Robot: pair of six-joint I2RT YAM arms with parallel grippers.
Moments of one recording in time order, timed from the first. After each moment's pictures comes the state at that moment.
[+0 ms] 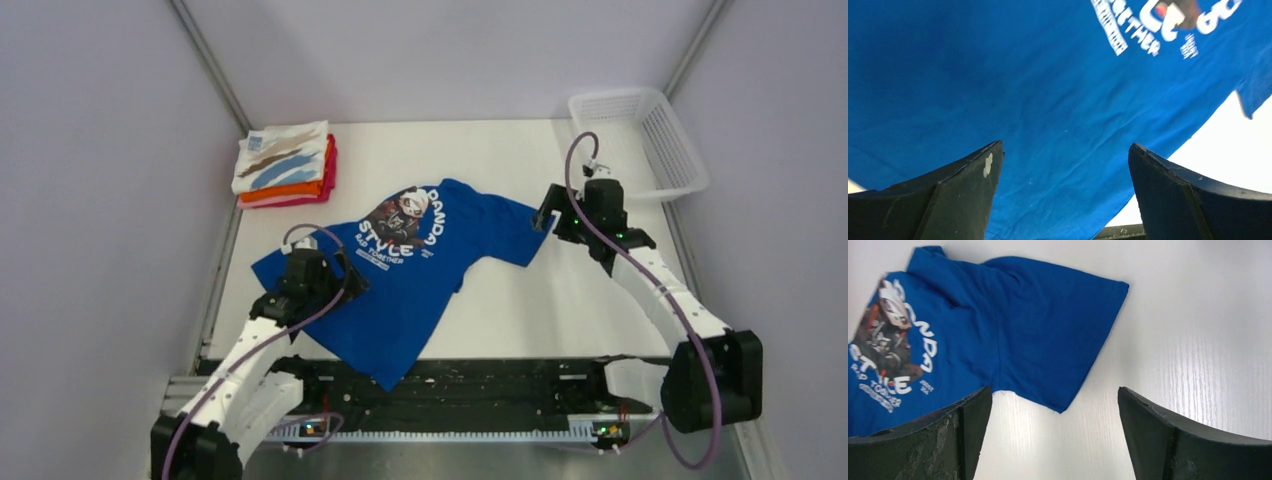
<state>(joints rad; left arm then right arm) -0.25 0.75 0.49 -0.54 0.01 -0.77 0.18 1.14 0.82 -0.29 -0.03 0.42</state>
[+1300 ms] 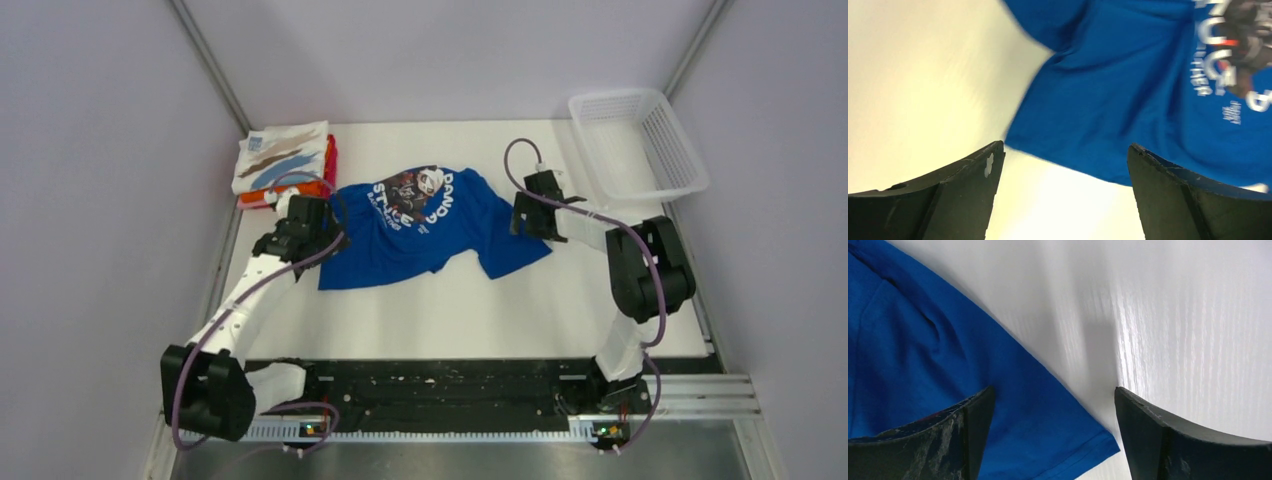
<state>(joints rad) -0.22 1.22 0.92 -0.59 -0.28 -0.64 0.31 1.81 1.08 -0.27 0.27 0.40</state>
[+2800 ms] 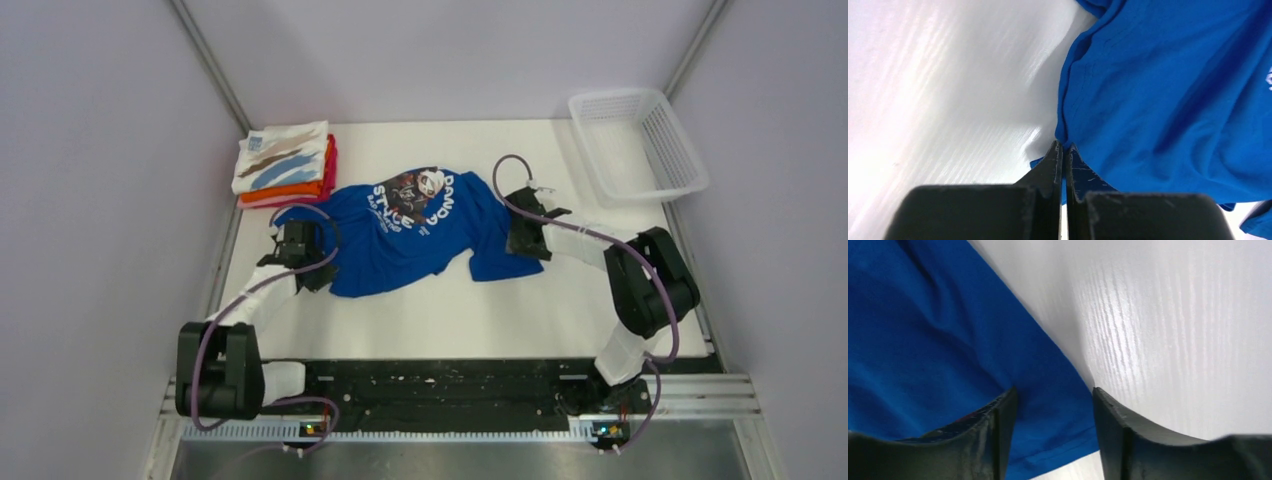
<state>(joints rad) -0.06 1.28 0.63 -0.37 -0.07 -0.73 0.46 1.71 1.00 -0.43 0.39 0.60</state>
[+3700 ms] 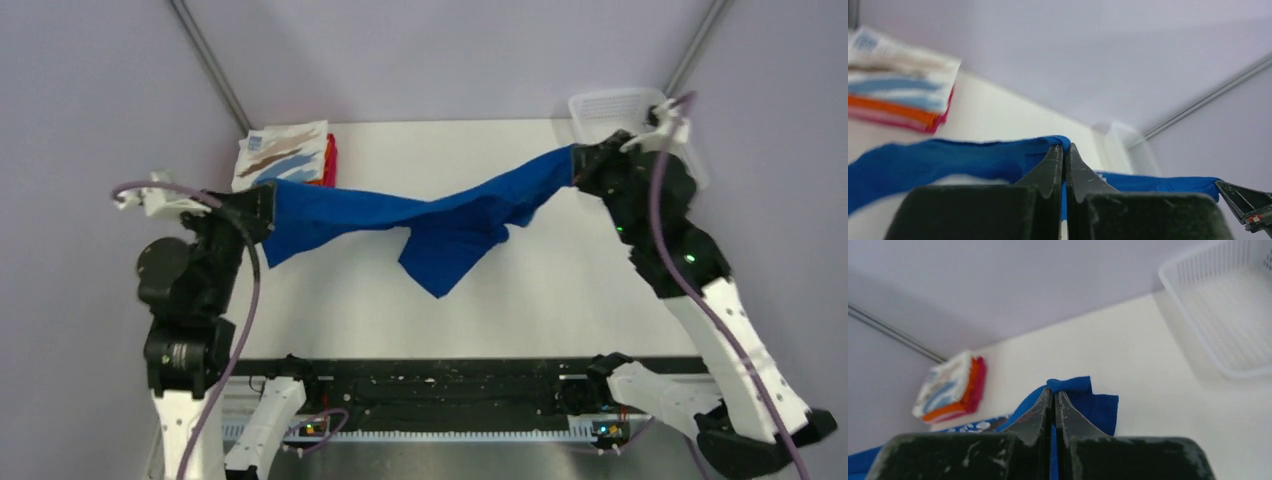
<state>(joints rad) -0.06 0.64 1.21 -0.57 0.01 -0.68 0.49 1.00 1.25 -0.45 0.41 0.51</state>
